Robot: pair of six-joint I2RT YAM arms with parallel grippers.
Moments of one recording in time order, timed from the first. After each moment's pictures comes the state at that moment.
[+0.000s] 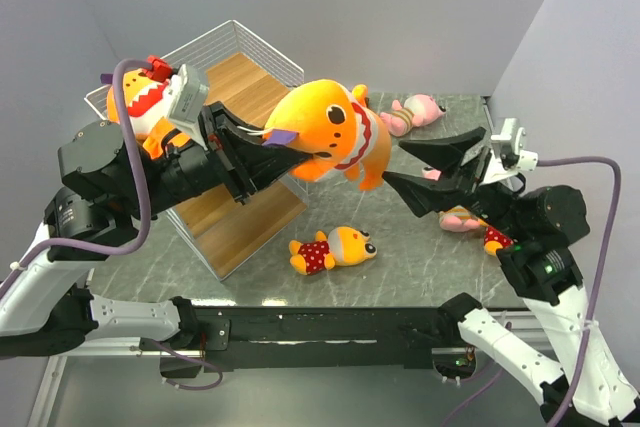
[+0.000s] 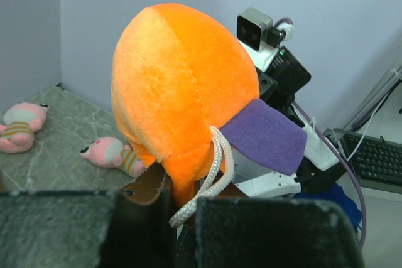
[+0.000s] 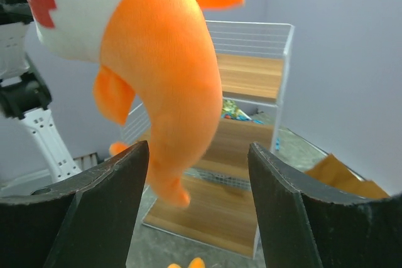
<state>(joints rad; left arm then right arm) -1.15 1.11 1.85 -0.51 0.02 -0.34 0.49 0.68 1.13 -0.05 -0.53 0.25</state>
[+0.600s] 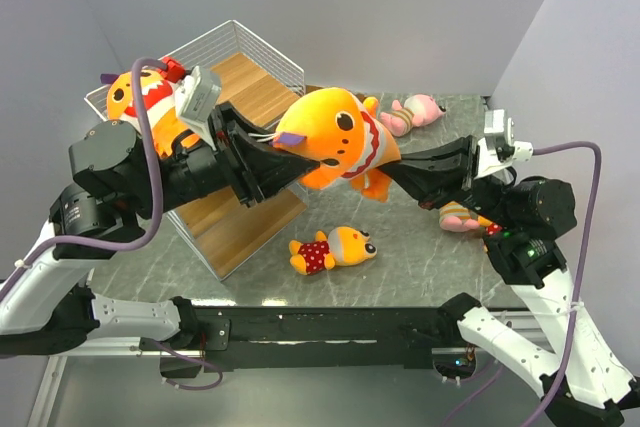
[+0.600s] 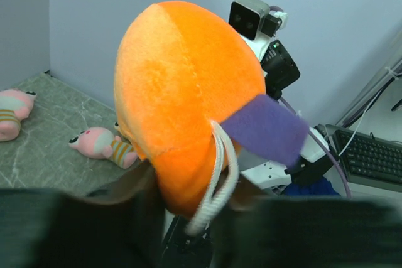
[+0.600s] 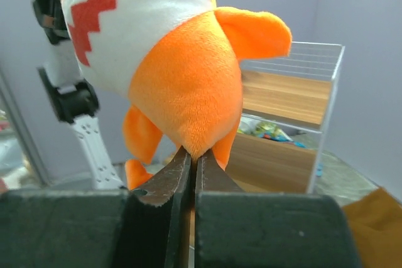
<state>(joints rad) -1.15 1.12 1.85 -0.54 0.04 -0.39 0.51 0.75 1.11 0.15 -0.67 0.36</state>
